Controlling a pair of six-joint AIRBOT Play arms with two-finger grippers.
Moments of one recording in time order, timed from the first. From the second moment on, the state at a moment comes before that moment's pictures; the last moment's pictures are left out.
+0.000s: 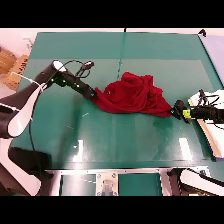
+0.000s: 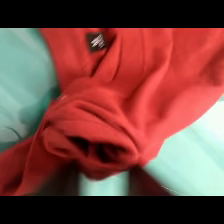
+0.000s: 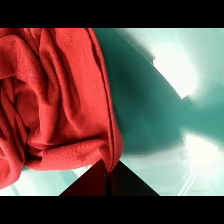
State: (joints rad) left arm -0.20 -1.84 1.54 0.83 -1.21 -0.68; right arm -0.47 -1.24 0.69 -0.80 0.97 1.32
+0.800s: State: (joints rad) left arm -0.03 -1.46 2.03 0.64 -1.41 -1.00; right arm -0.47 -0.98 1.53 -0.67 1.26 1.38
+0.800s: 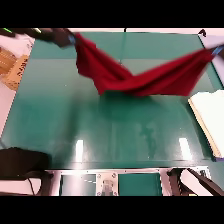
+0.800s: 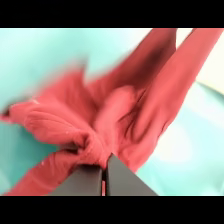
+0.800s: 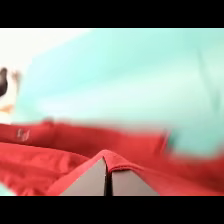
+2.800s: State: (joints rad) left arm 0.02 -1.72 1.48 0.57 -0.55 -1.09; right arm -0.45 -1.79 1.45 -0.41 0.87 1.08
